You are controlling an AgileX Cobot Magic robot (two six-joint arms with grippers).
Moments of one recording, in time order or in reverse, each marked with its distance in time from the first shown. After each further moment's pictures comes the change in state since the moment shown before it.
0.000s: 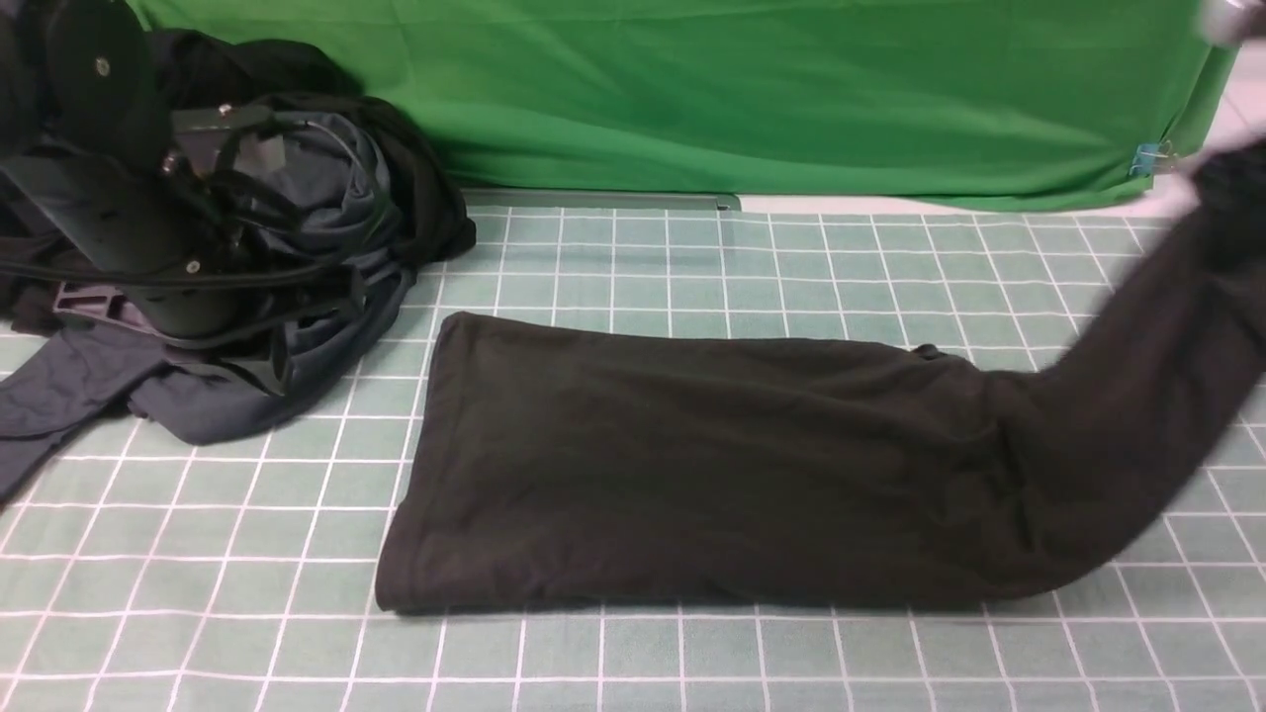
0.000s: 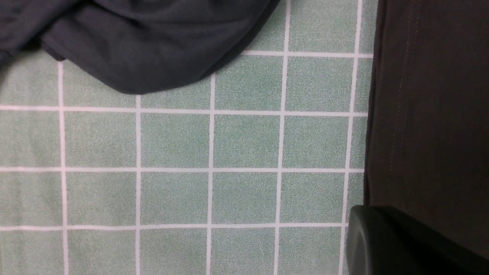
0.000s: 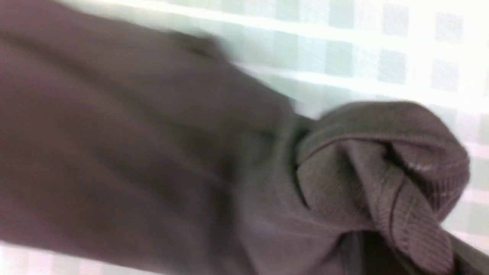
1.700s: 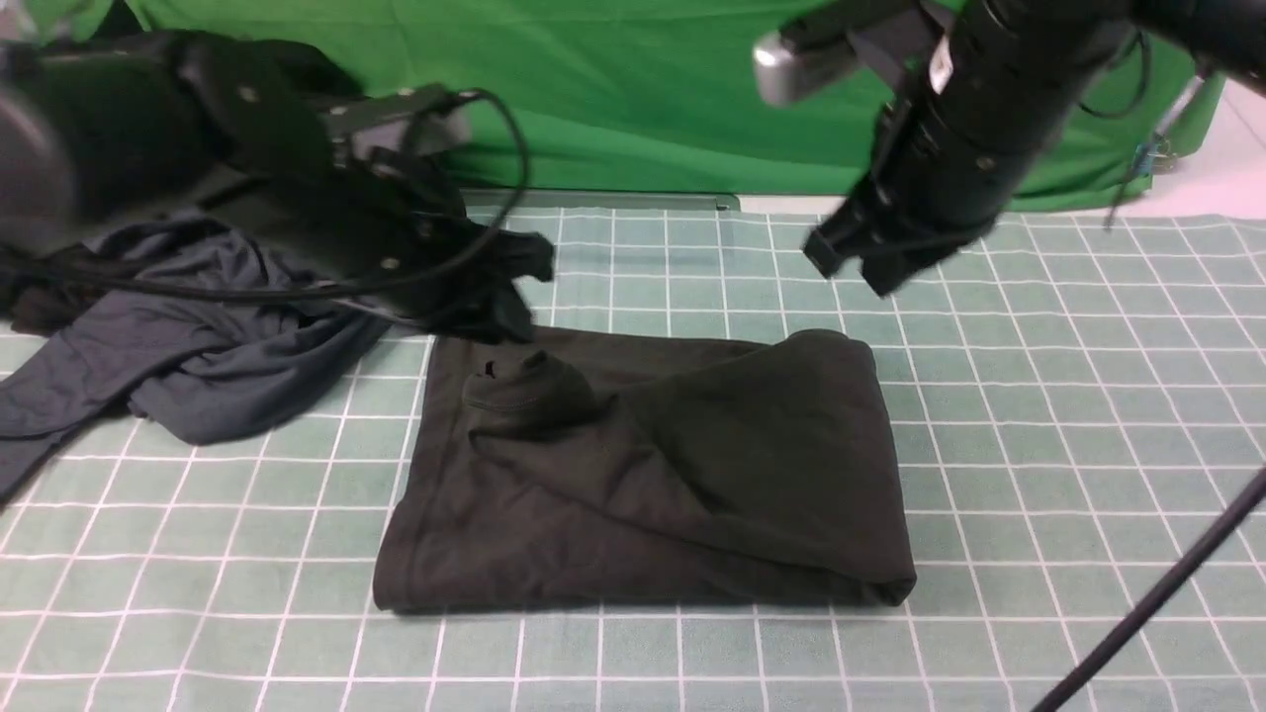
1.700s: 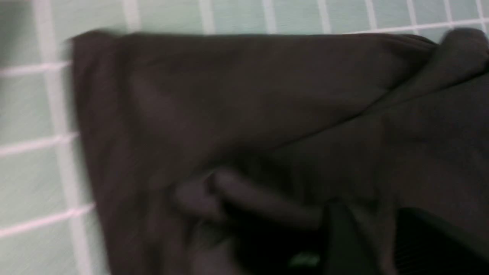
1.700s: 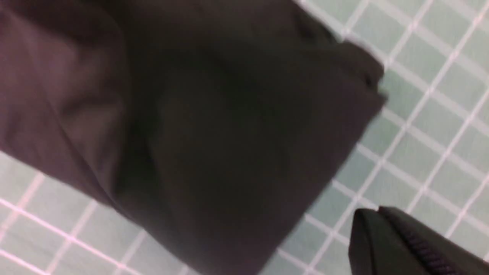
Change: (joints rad) right arm 0.407 0.119 -0.062 -0.170 -0.005 0.063; left arm -0.146 0.155 -0.044 -0.470 -0.324 0.362
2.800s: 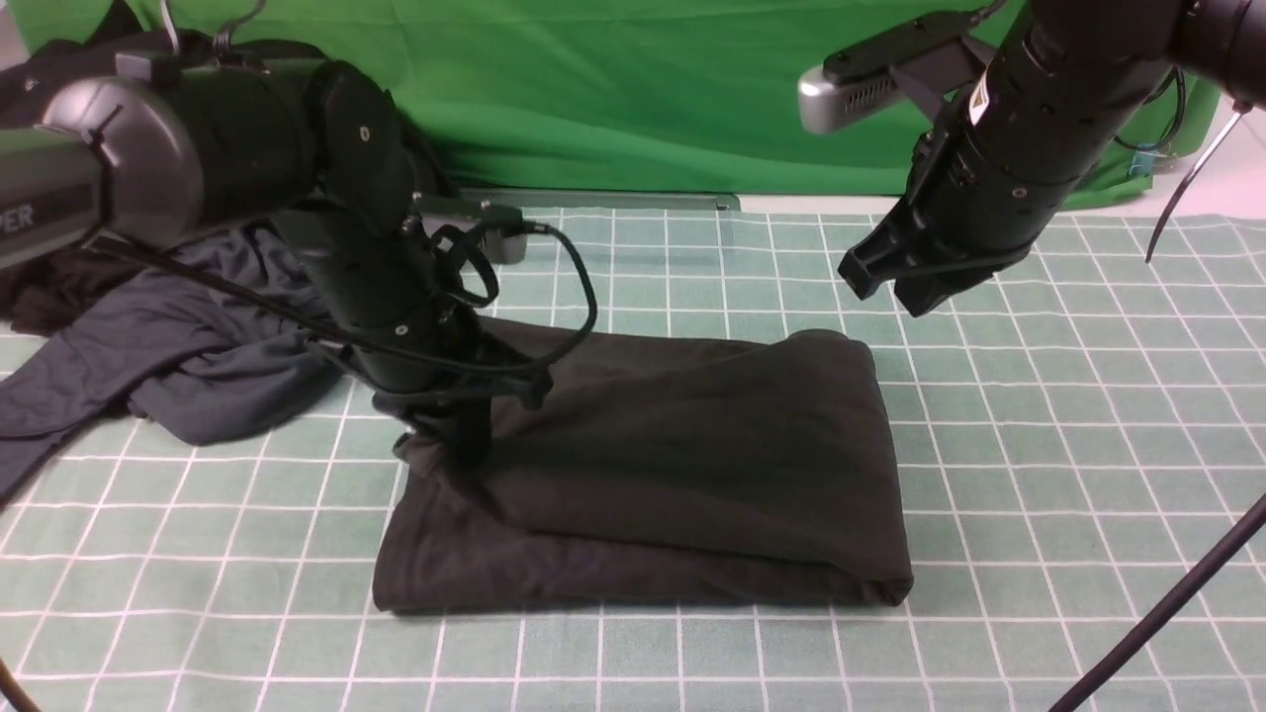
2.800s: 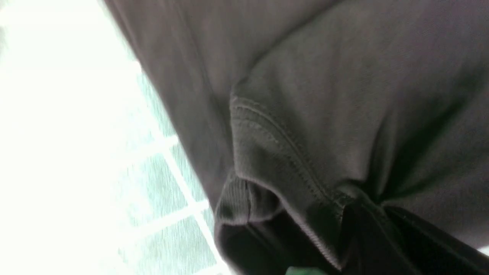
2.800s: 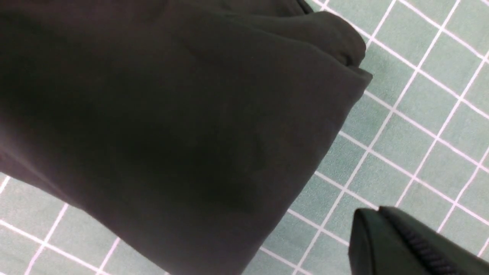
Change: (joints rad) right arm -0.029 -0.012 0.050 -0.004 -0.052 0.000; left arm -0.039 0.080 -0.072 0.329 0.378 -0.075
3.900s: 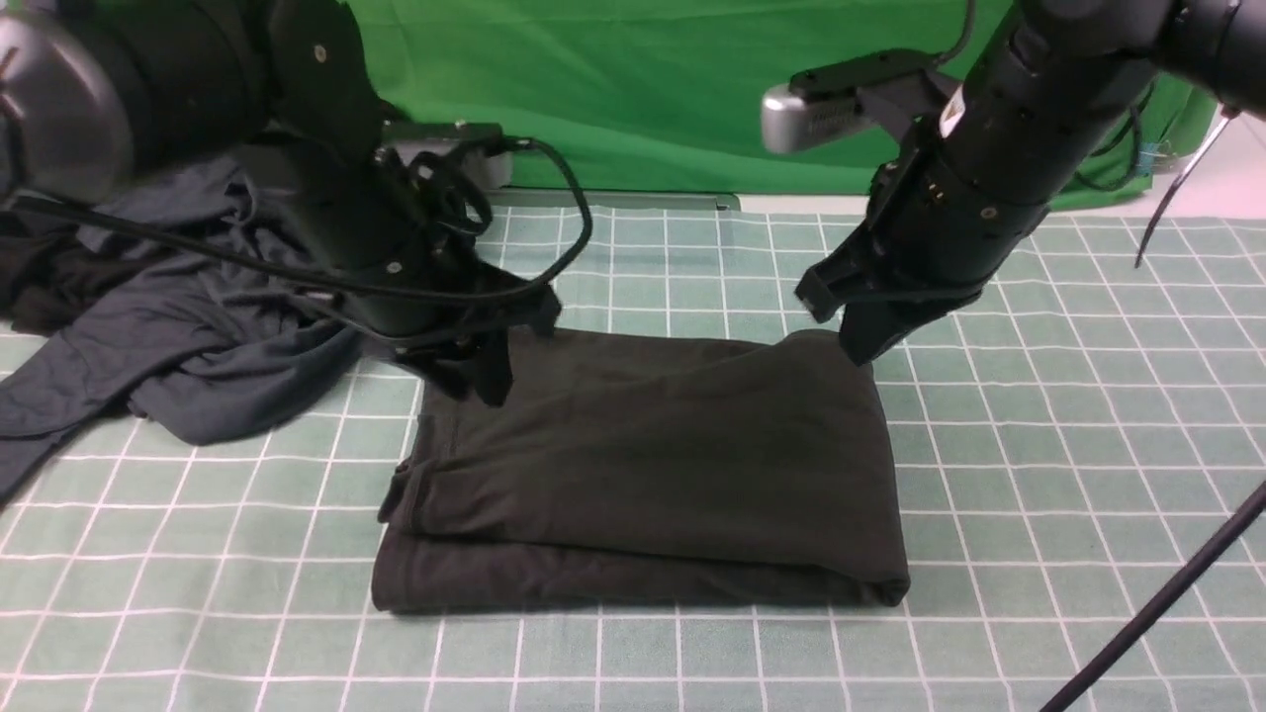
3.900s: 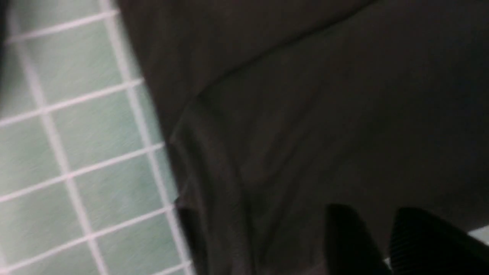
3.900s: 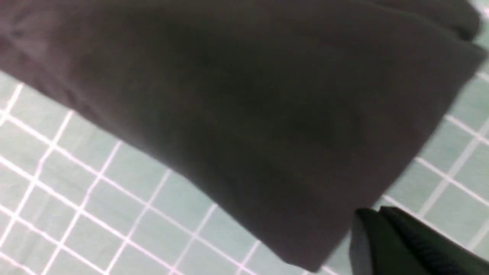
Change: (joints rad) right arm 0.020 0.017 0.010 0.210 0.053 -0.049; left arm 0.000 -0.058 -0.042 -0.053 -0.023 -0.096
